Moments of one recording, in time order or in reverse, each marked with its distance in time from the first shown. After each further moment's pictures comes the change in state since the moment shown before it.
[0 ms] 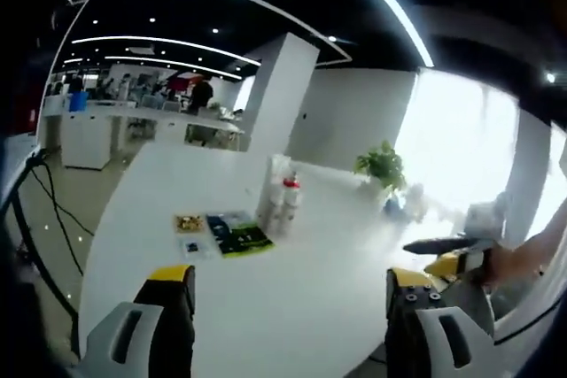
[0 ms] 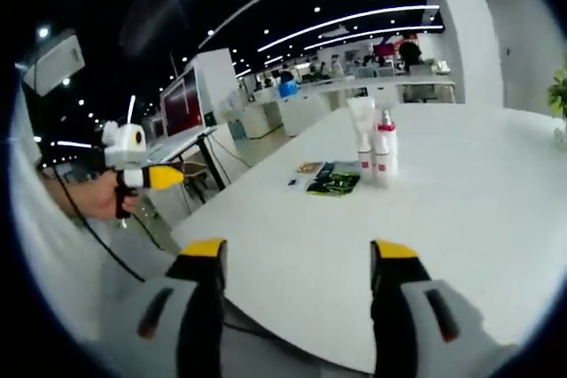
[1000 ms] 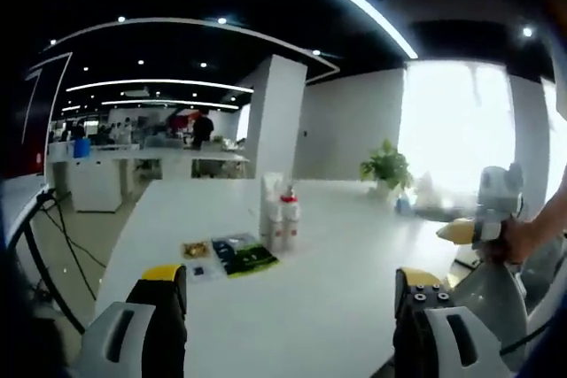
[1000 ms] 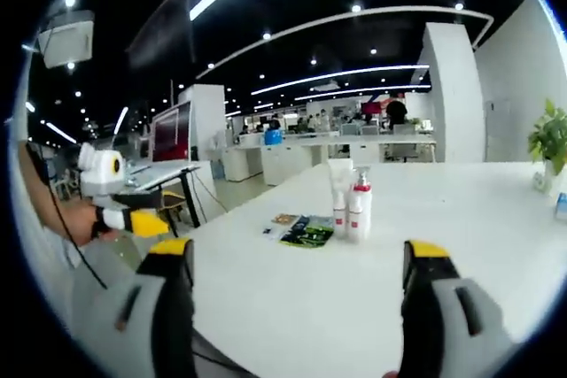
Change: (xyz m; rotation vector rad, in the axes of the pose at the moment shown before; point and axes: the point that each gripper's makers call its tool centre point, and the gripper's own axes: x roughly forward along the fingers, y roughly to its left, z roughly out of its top) left arm 0.004 -0.019 0.006 0.172 -0.116 0.069; right arm -0.012 -0.017 0.039 -0.085 -0.245 -0.101
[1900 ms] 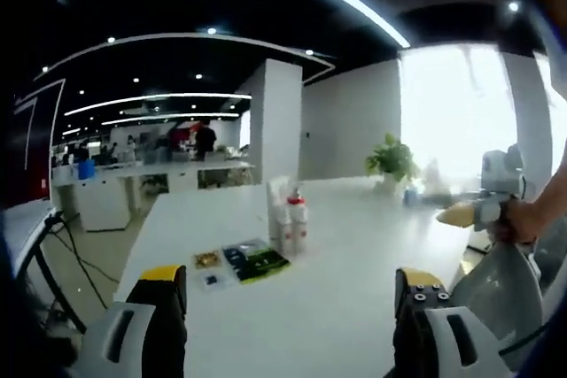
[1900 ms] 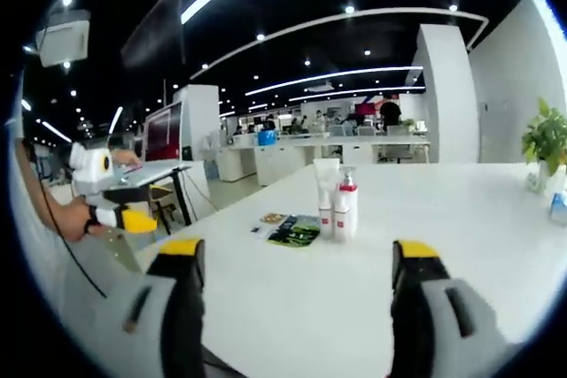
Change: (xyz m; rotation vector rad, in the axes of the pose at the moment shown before) left arm -0.002 0.004 0.000 0.066 -0.010 0.032; right arm -0.004 -0.018 -0.003 -0.023 -0.012 -0.016
